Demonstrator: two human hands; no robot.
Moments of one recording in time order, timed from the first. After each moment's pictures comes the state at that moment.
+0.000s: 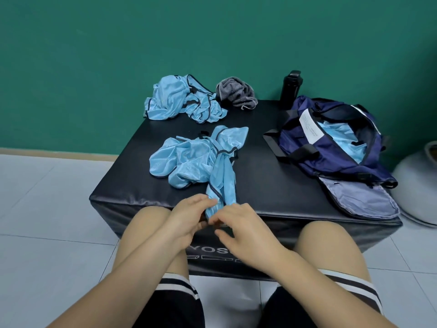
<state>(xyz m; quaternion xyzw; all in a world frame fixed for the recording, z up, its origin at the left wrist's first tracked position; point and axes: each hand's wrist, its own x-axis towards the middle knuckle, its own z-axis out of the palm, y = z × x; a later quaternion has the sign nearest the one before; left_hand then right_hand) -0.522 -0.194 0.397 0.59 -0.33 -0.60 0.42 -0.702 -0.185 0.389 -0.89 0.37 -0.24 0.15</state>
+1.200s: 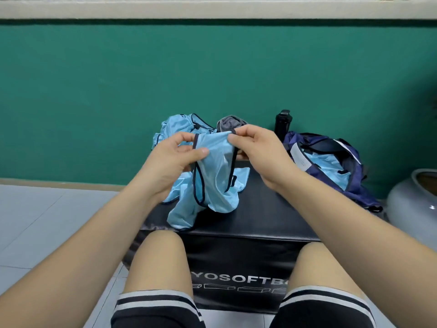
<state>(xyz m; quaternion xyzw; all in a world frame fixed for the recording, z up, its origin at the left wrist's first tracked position) -0.481 -0.209 0.581 0.49 -0.52 -0.45 0.54 -0.693 -0.257 0.590 -0.63 0.39 -0.49 0.46</state>
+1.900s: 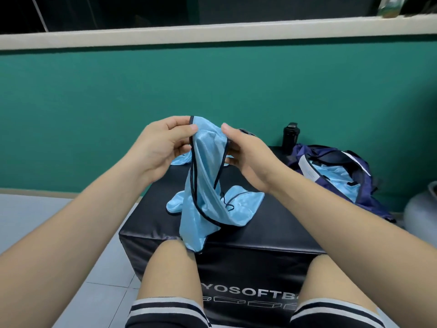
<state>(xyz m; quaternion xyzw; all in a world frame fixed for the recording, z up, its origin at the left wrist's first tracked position) -0.451 -0.209 0.648 0.46 -0.52 -0.42 0.58 -0.665 -0.255 0.613 -0.61 0.29 -0.44 0.59</state>
